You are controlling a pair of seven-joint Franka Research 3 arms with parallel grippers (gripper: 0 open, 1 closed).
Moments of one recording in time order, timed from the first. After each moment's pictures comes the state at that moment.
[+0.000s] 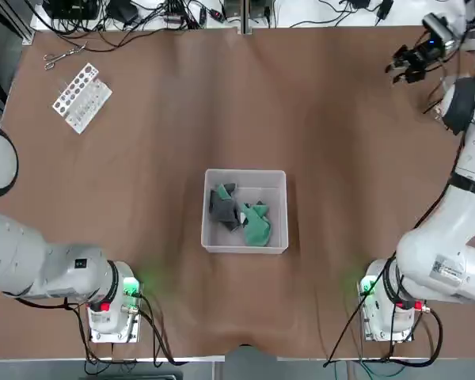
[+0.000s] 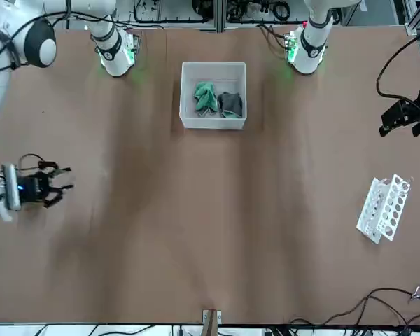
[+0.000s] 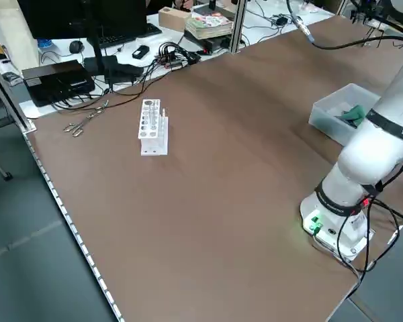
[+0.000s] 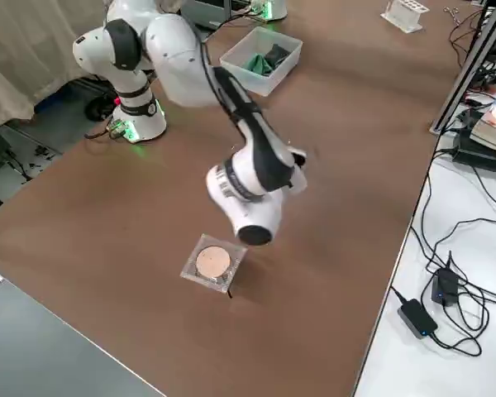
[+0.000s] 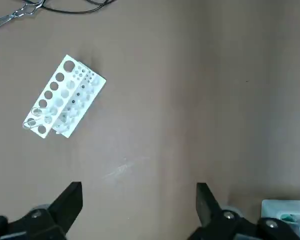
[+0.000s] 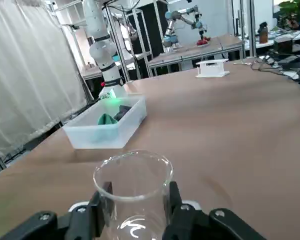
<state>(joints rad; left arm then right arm) 0.05 0.02 -0.04 -1.55 -0.01 1.62 0.01 -0.33 0.92 -0.30 -1.15 1.03 0.98 -2.21</state>
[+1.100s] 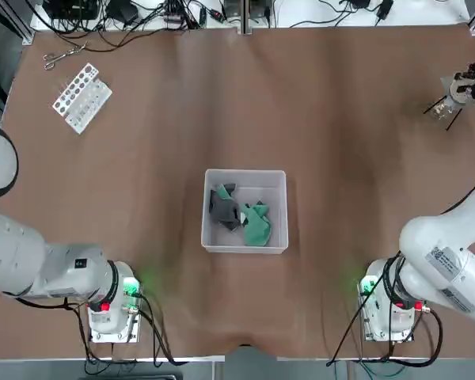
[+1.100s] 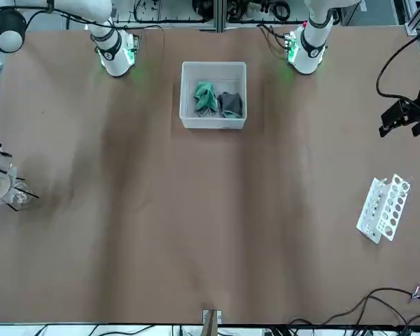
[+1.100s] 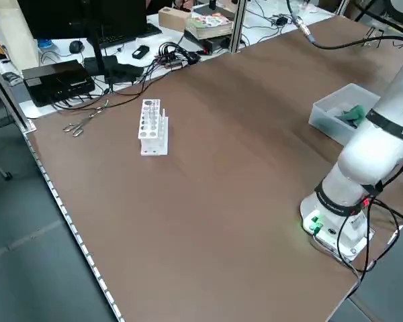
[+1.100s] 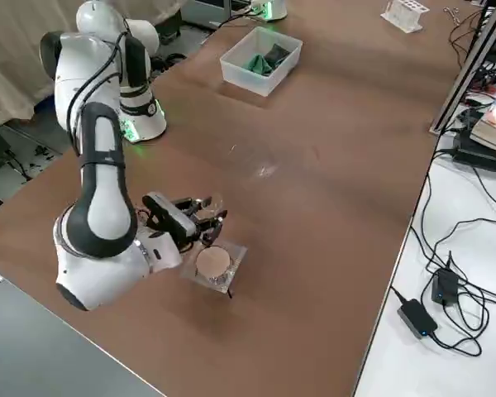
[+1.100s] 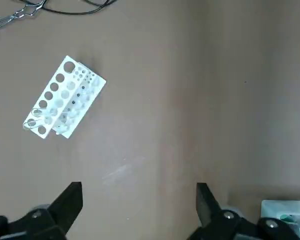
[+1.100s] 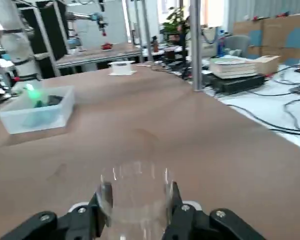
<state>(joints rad) 0.05 0.02 -0.04 -1.54 -0.01 1.62 0.01 -0.72 0.95 -0.28 -1.10 1.13 1.11 -2.24</state>
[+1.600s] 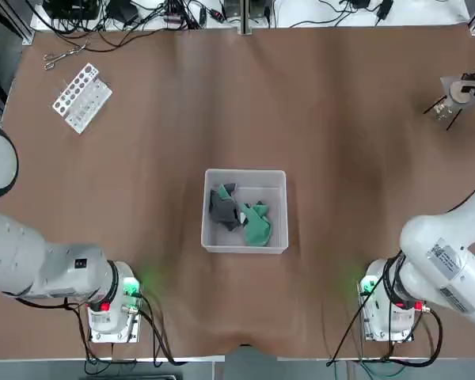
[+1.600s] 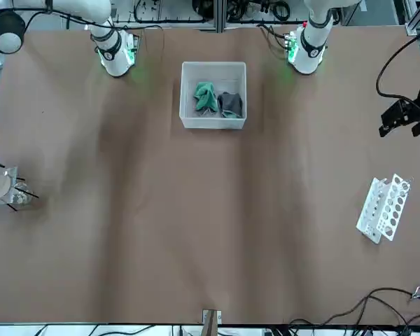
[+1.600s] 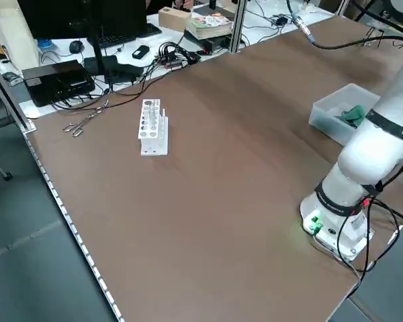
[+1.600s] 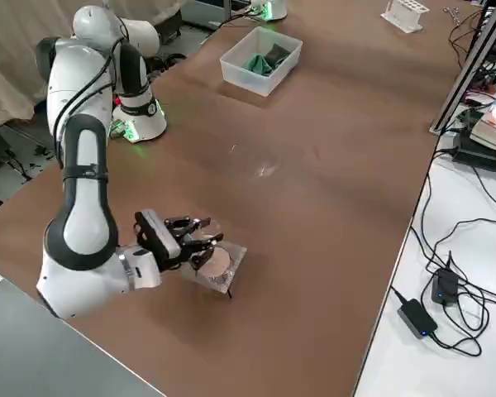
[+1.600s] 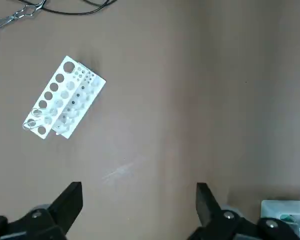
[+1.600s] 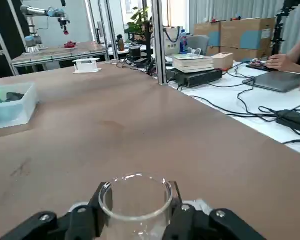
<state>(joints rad) 0.05 0.02 -0.04 -1.54 -0.01 1.62 0.01 -0.78 0.98 -0.28 -1.10 1.18 1.19 -2.23</state>
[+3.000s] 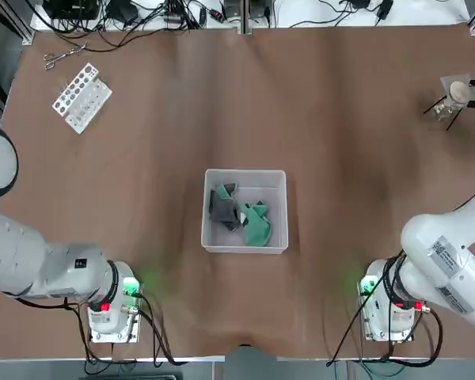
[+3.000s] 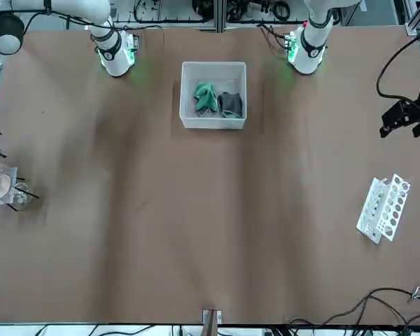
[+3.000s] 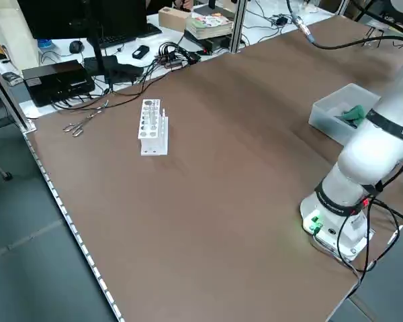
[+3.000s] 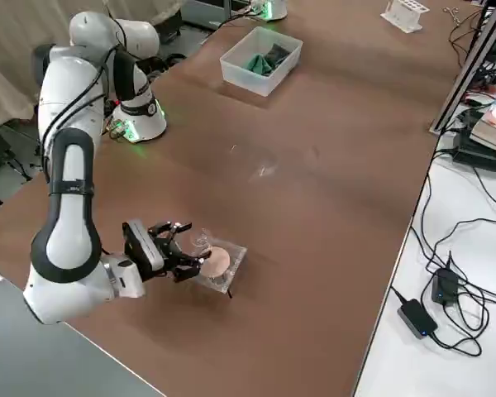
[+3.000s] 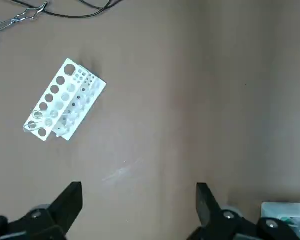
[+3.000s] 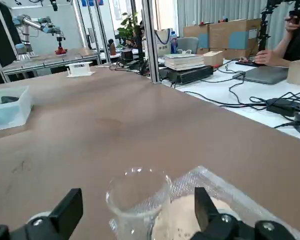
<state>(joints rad) 0.05 0.02 -0.04 -1.54 -0.01 1.63 0.01 -0.84 1.01 -0.28 -1.08 1.18 1.18 -2.23</state>
